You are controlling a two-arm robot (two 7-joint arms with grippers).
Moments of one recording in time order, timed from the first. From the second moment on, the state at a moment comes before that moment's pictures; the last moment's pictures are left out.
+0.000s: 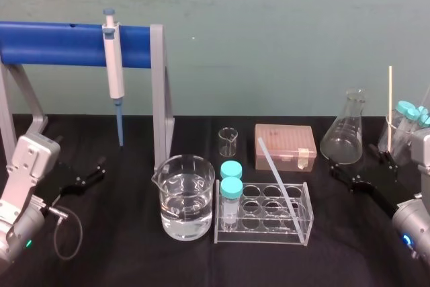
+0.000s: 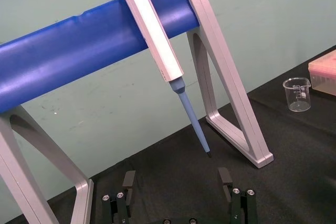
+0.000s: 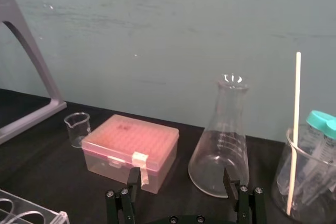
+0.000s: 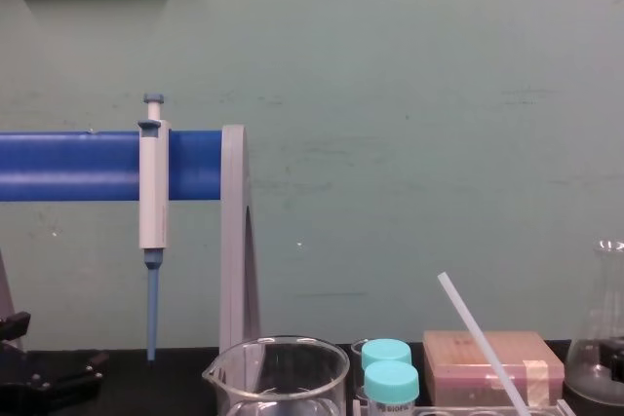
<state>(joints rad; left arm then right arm) -0.20 0.60 0.45 -1.41 -0.25 -0.12 0.03 0.17 0.44 -0.24 -1.33 0.37 -0.08 0.17</state>
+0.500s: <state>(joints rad) -0.20 0.60 0.45 -1.41 -0.25 -0.12 0.03 0.17 0.44 -0.24 -1.33 0.37 -0.09 0.17</state>
